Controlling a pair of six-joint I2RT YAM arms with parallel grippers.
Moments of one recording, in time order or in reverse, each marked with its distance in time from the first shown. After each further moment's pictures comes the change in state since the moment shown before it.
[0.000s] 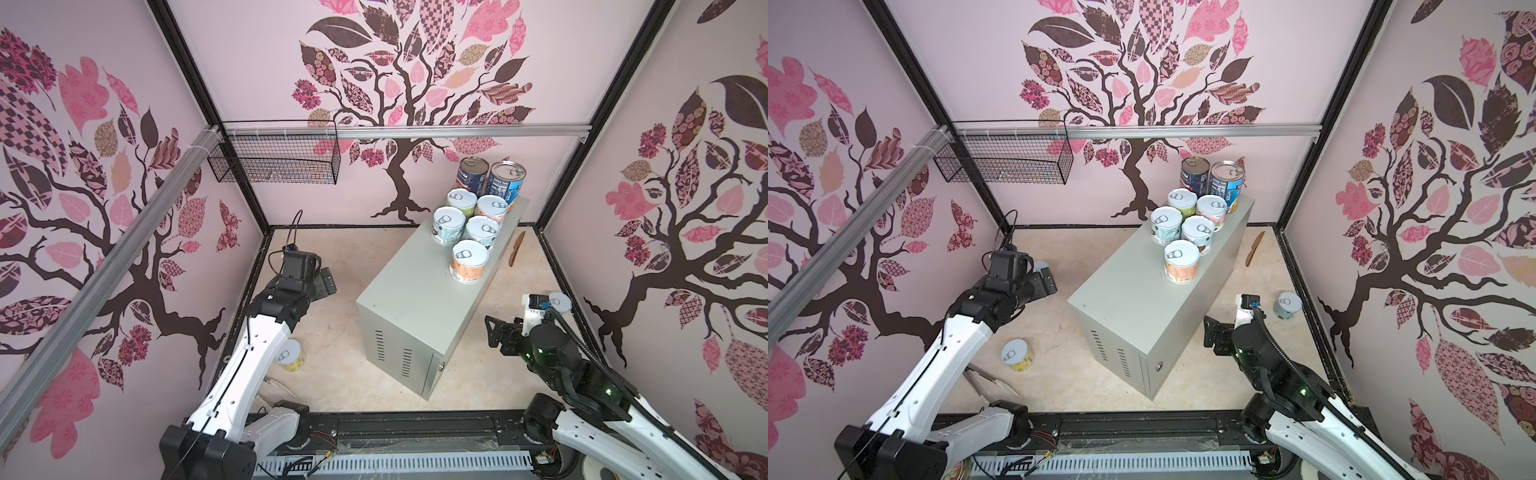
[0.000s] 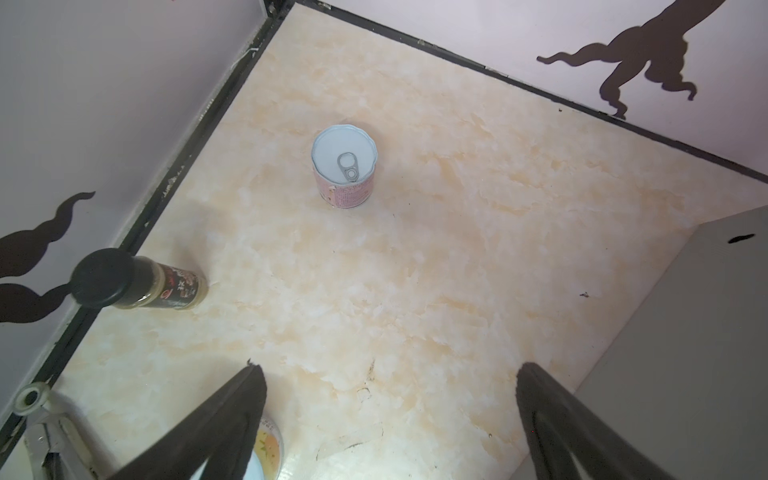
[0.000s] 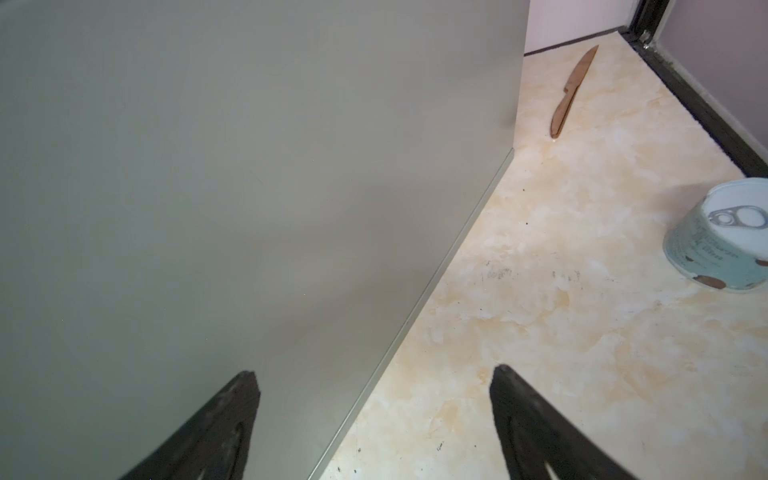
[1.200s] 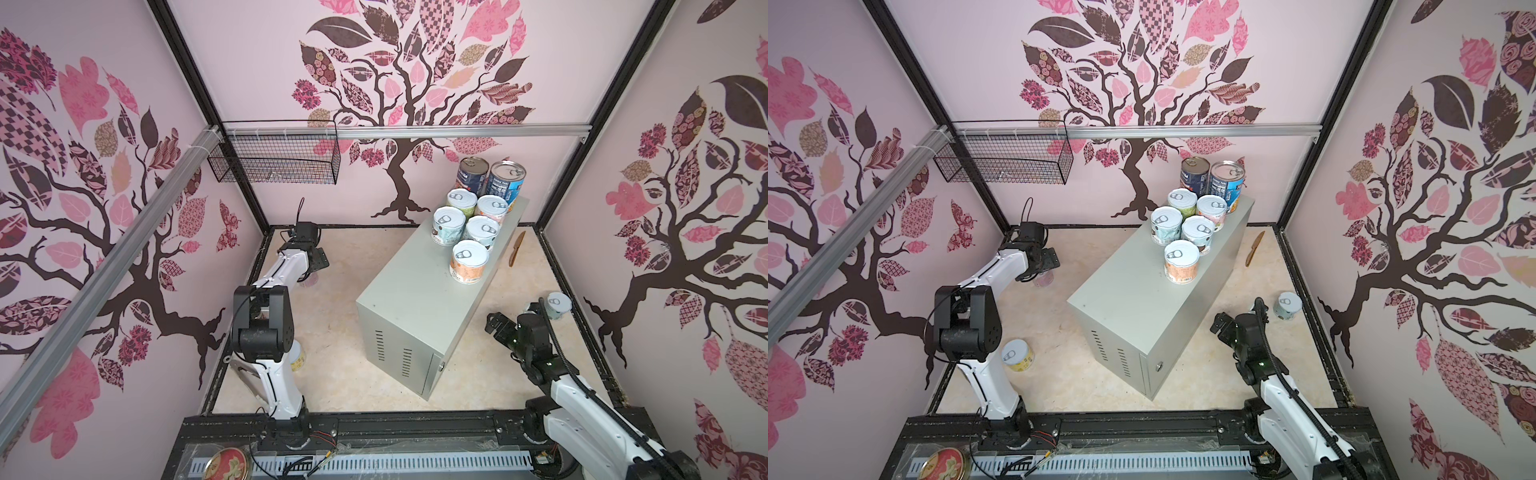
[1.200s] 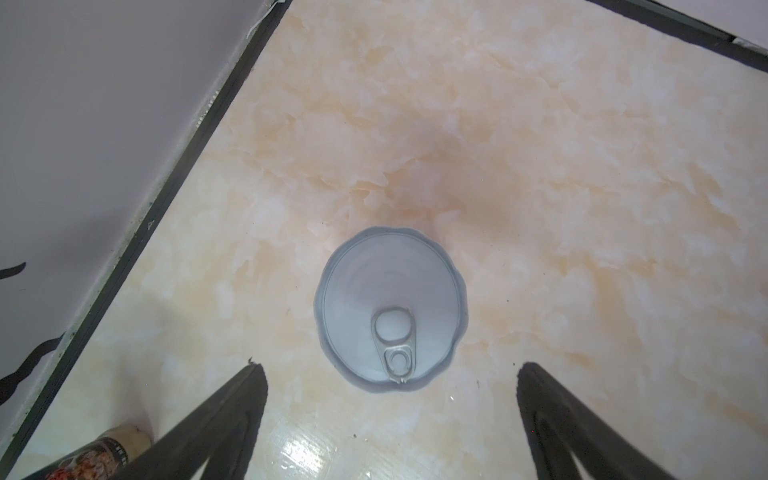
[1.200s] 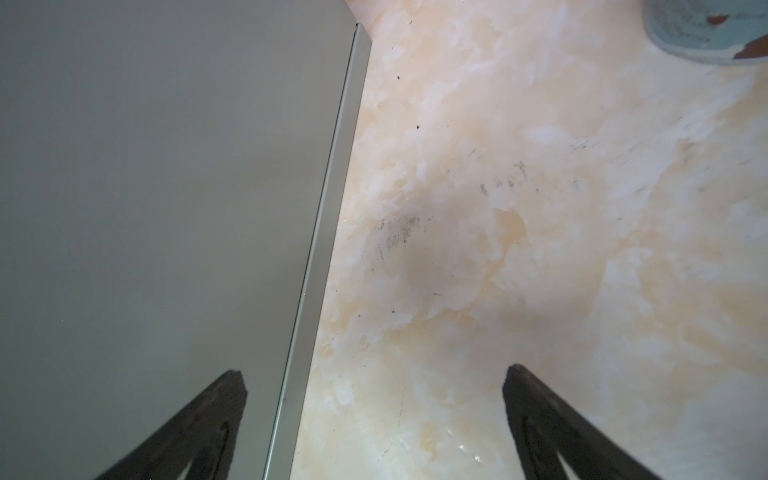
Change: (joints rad) left arm 0.217 0.764 0.391 0.161 -0.049 0.064; right arm -0.565 0.314 -0.423 0.626 -0.352 0.137
